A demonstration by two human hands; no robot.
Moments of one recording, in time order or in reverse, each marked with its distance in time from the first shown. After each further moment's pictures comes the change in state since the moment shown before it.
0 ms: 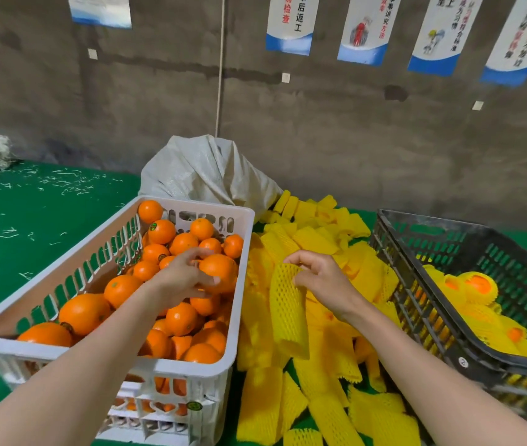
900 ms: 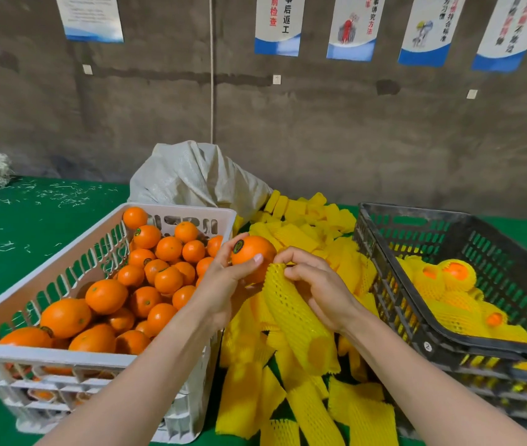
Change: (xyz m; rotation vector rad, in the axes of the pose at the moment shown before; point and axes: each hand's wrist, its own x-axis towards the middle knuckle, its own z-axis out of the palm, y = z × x) left_hand -0.068 0.028 0.137 -0.431 -0.082 0.237; right_hand -0.041 0.001 -0.033 0.423 -0.074 -0.061
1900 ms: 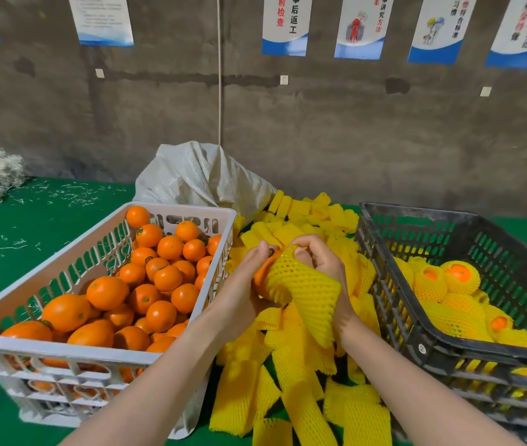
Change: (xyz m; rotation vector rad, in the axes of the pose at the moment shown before) left_hand -0.002 -0.020 0.028 0.031 -0.110 -0.060; right_hand -0.001 0.017 -0.014 -0.404 0.430 -0.287
